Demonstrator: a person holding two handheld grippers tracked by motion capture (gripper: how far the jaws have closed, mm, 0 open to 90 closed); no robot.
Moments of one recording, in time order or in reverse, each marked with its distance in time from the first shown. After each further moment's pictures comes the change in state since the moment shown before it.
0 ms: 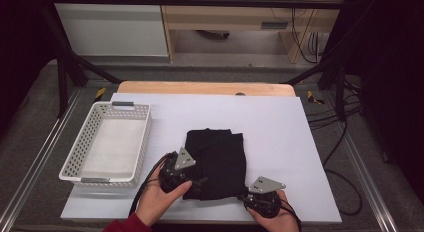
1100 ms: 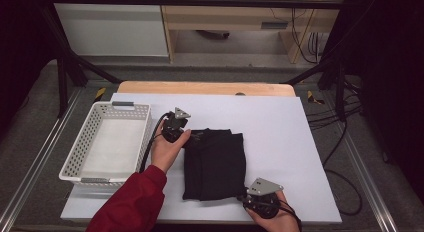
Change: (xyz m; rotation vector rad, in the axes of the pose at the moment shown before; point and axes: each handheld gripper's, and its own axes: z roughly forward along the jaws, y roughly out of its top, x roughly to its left) left arm 0.104 0.032 0.065 0.017 0.137 -0.219; right arm 0.002 -0.001 0.003 0.000 -0.009 -0.051
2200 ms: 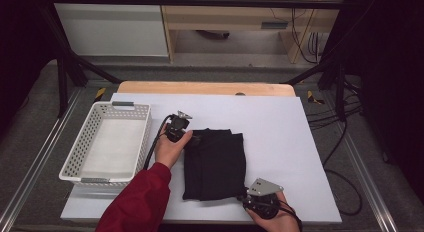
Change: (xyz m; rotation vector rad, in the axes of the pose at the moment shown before) left arm 0.011 -0.012 0.036 0.089 -0.002 -0.043; right arm 0.001 -0.001 0.001 -0.008 -0.005 0.003
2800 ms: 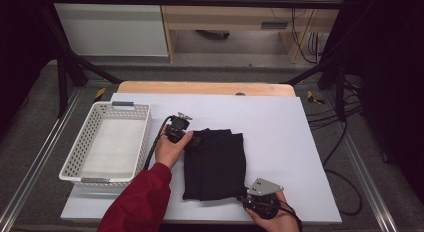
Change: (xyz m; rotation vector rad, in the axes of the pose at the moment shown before) left arm 0.003 -0.004 0.009 0.040 -0.022 -0.021; right arm 0.000 0.000 0.000 -0.001 0.002 0.011
